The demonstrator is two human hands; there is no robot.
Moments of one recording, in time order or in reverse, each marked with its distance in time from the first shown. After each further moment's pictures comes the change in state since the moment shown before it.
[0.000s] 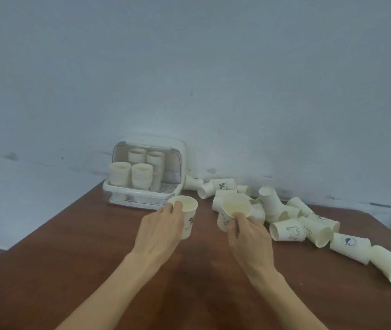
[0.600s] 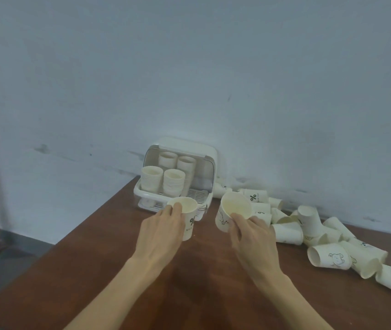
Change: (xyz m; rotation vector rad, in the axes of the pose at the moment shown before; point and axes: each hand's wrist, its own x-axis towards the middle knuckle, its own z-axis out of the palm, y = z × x) left_hand 0.006 -0.096 0.003 -0.044 0.079 -0.136; right_hand 0.045 -0.079 0.043 -0.068 -0.040 -0.183
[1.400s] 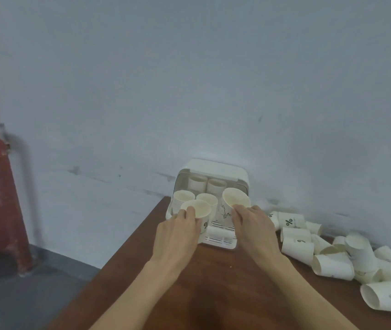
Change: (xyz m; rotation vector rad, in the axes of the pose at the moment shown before) left_hand 0.051 -0.063 -0.027 0.062 -0.042 -0.050; right_hand 0.097 -0.058 0.063 0.139 -0.283 0.072
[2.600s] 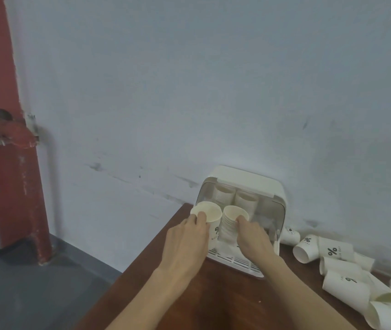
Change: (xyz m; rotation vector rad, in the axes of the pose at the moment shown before) left_hand 0.034 -0.048 0.043 0.046 0.175 -0.037; right_hand 0.068 -0.014 0.106 -0.027 -0.464 0.017
